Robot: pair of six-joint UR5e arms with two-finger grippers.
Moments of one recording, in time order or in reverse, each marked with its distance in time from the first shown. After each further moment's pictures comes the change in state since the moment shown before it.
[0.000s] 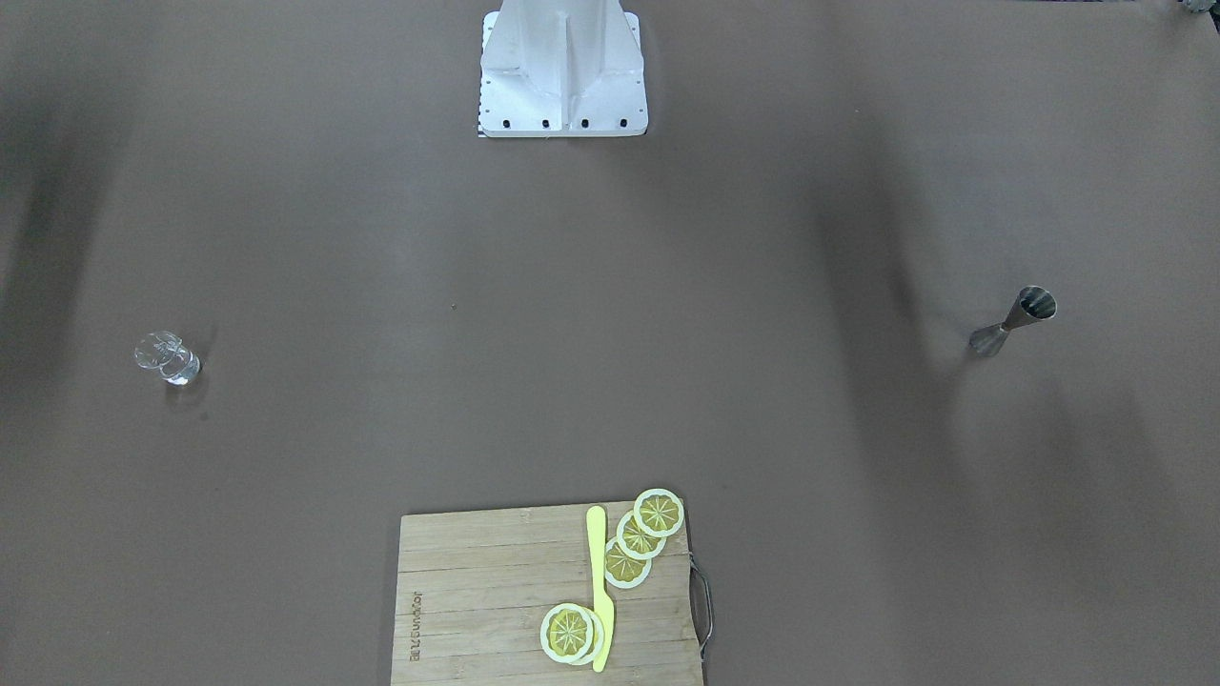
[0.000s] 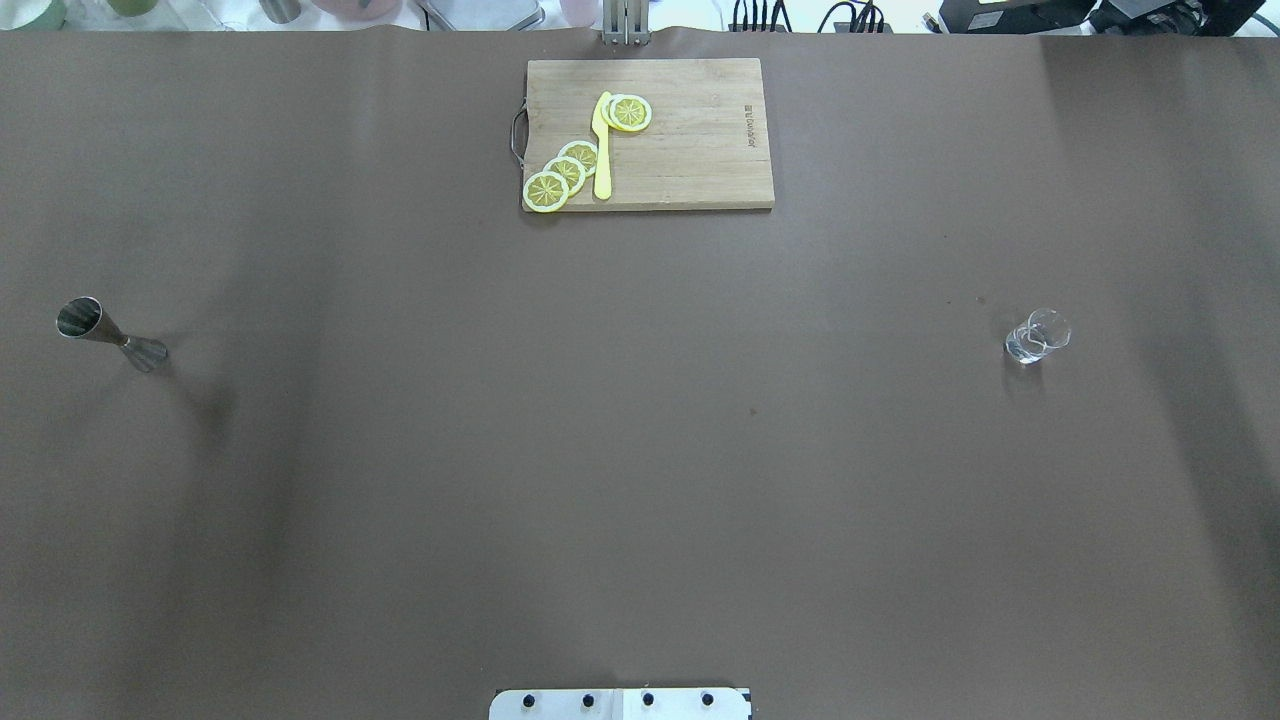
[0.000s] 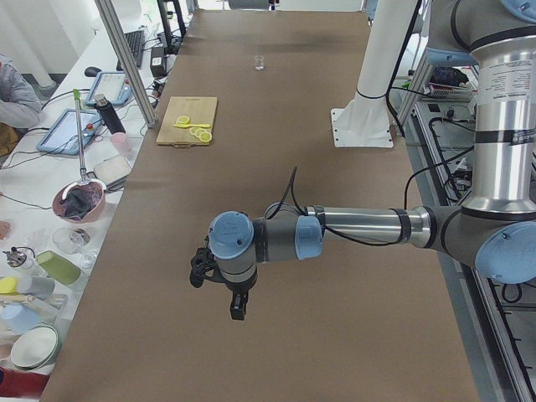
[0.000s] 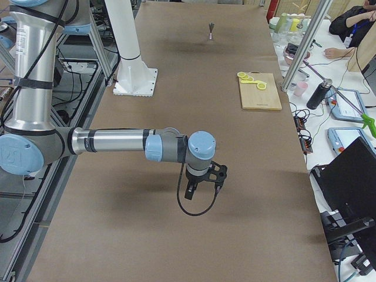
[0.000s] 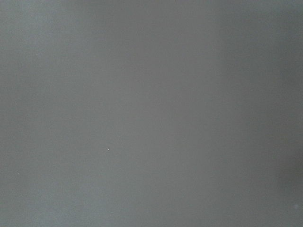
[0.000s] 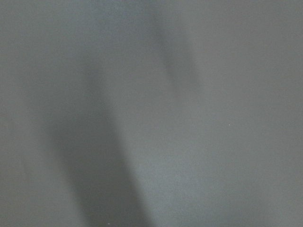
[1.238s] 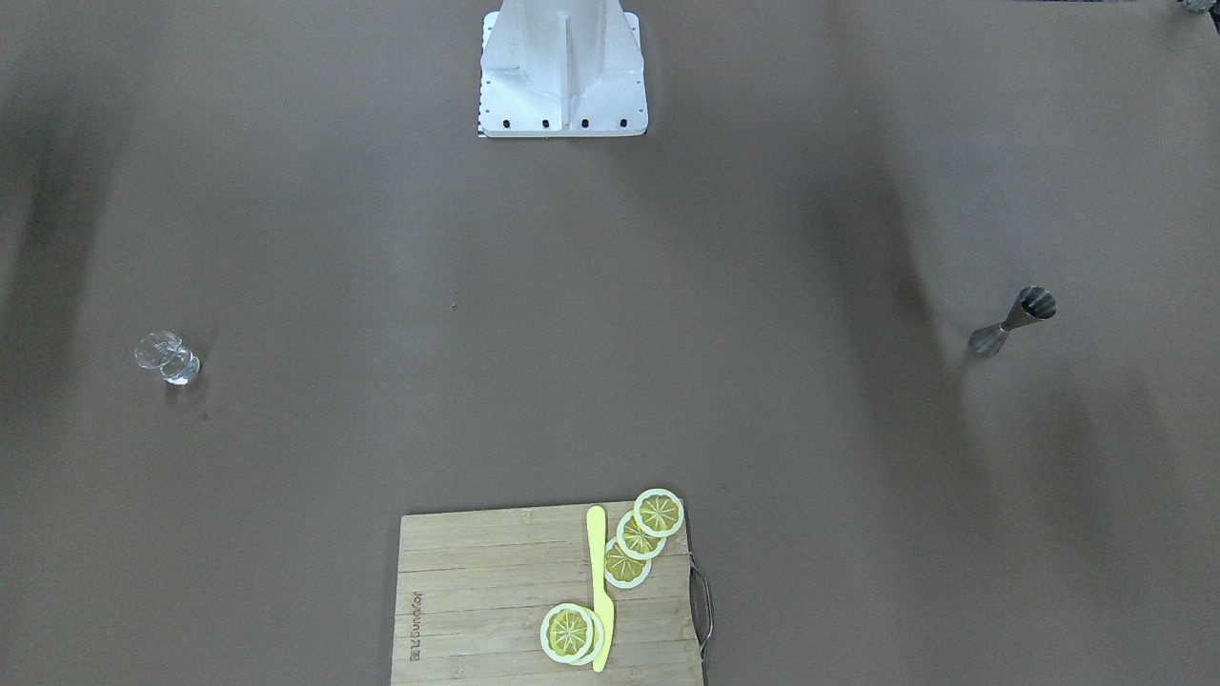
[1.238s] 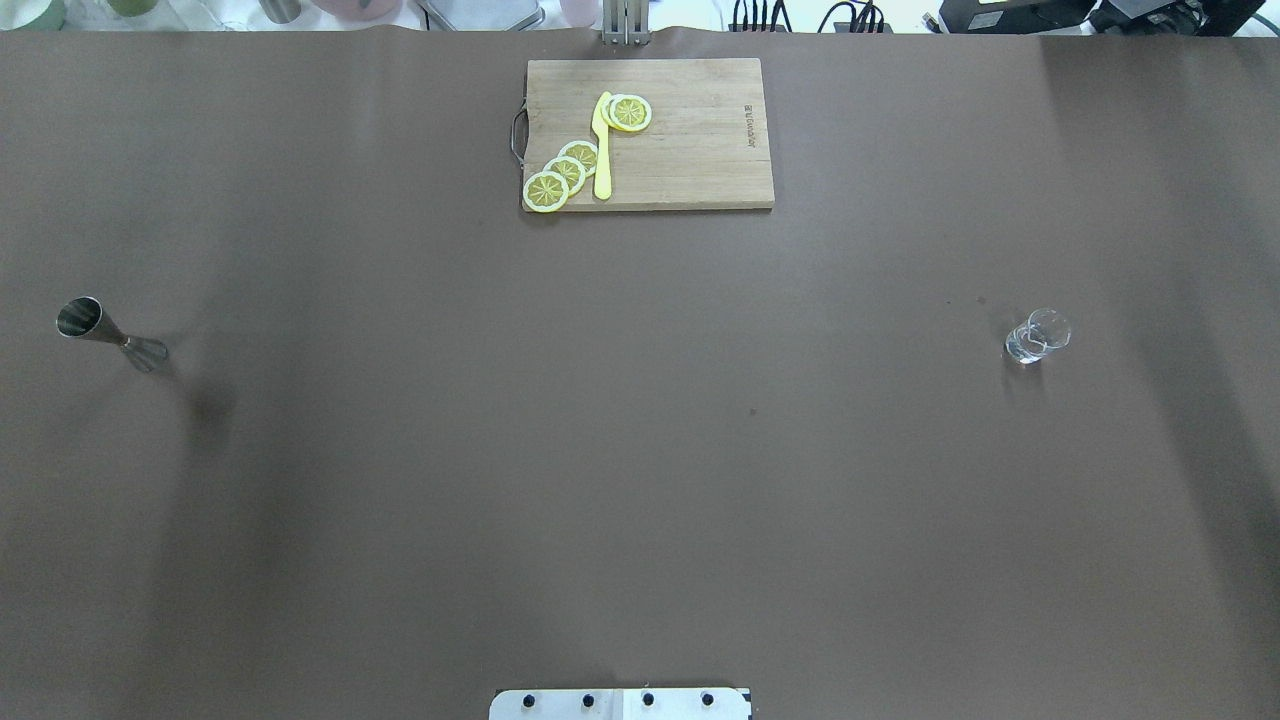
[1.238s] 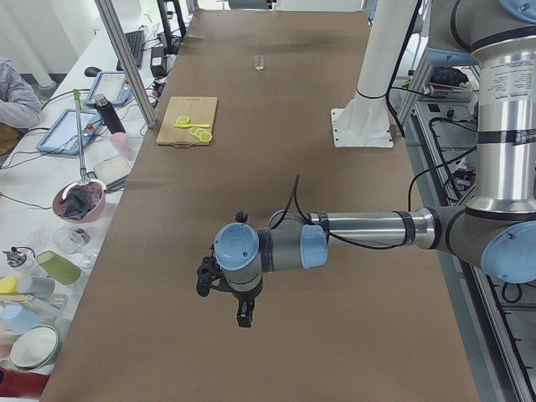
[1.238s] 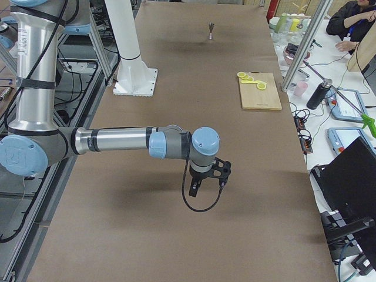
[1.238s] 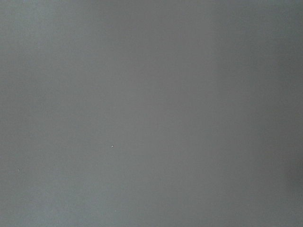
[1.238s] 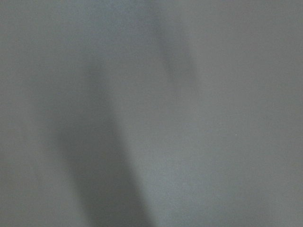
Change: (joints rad) left arm 0.004 0.029 0.021 -0.025 -0.005 -0.002; right arm -0.003 0.026 0.006 -0.009 -0.002 -0.002
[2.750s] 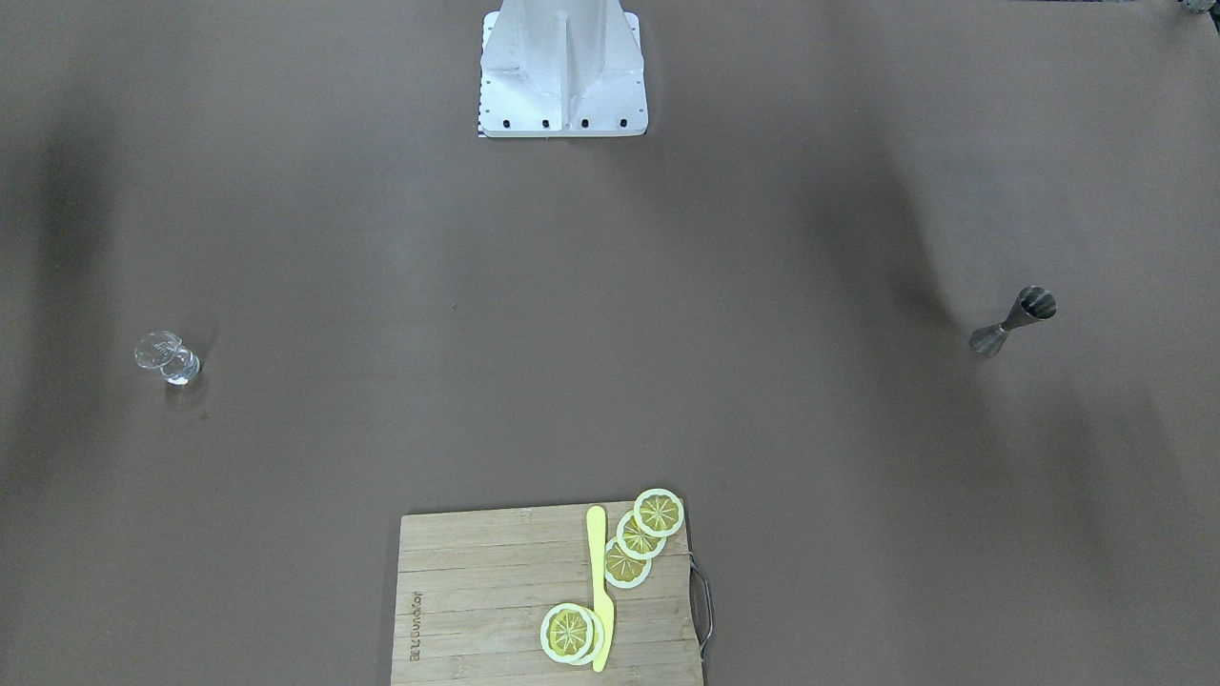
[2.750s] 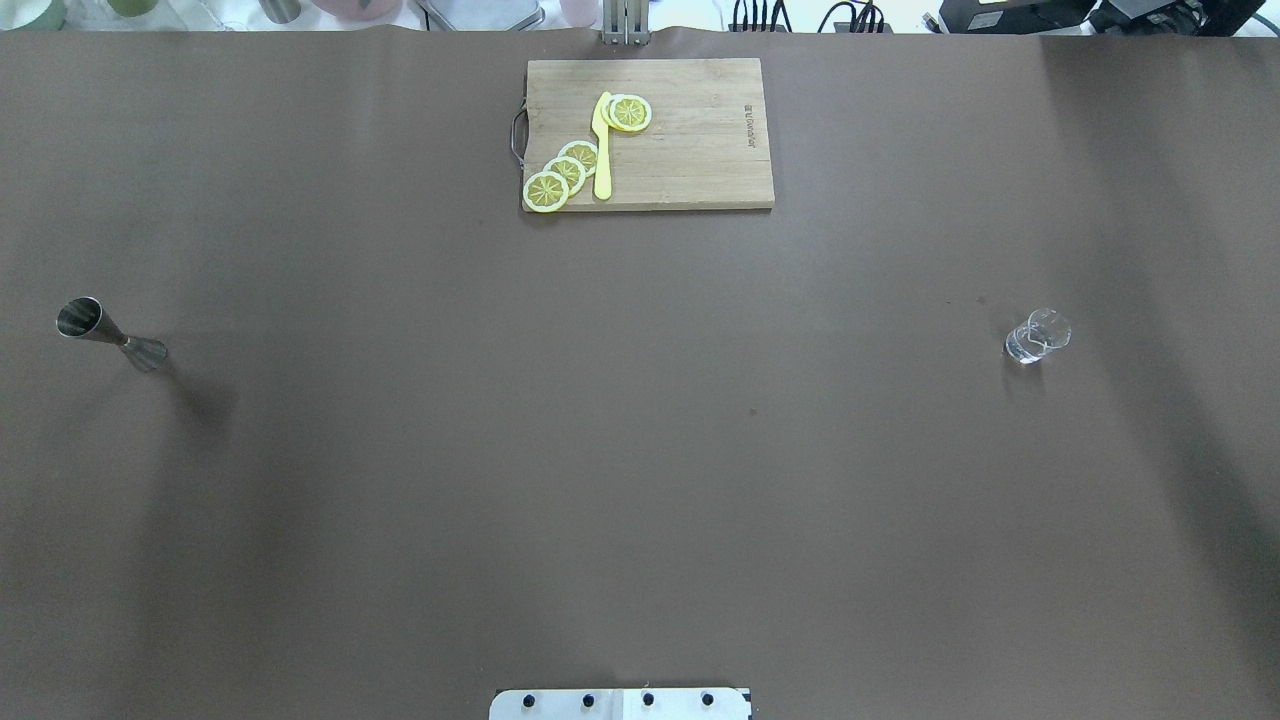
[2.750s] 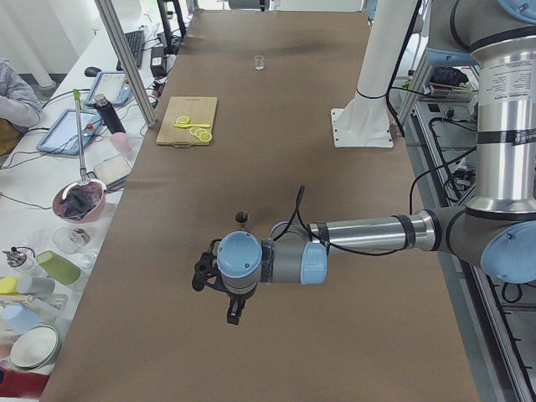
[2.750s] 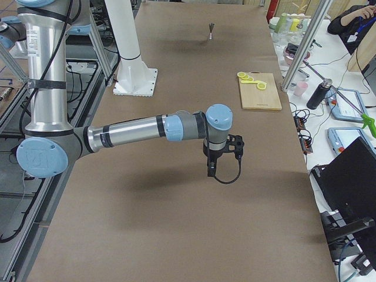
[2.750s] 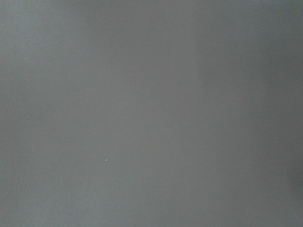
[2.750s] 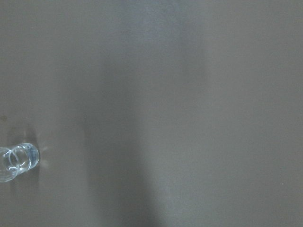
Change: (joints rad) left arm 0.014 -0.005 0.076 -0.280 -0.086 0.004; right arm -0.092 0.094 0.065 0.003 -0.002 -0.115
